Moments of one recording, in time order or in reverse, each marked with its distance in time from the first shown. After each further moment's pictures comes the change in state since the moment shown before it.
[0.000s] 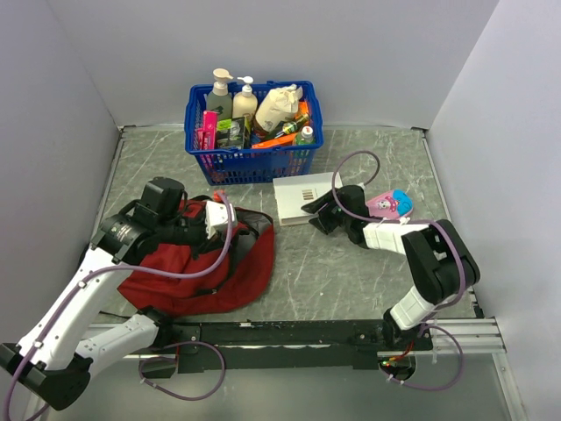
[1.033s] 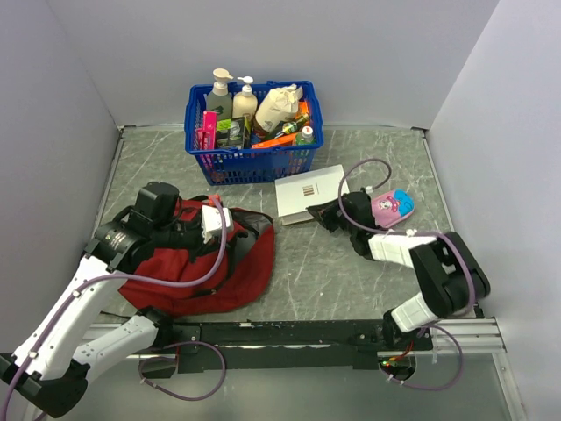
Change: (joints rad) left arm 0.000 -0.053 -0.023 0.015 -0.003 0.005; right arm 0.010 -0.071 -0.118 0.191 0.068 0.092
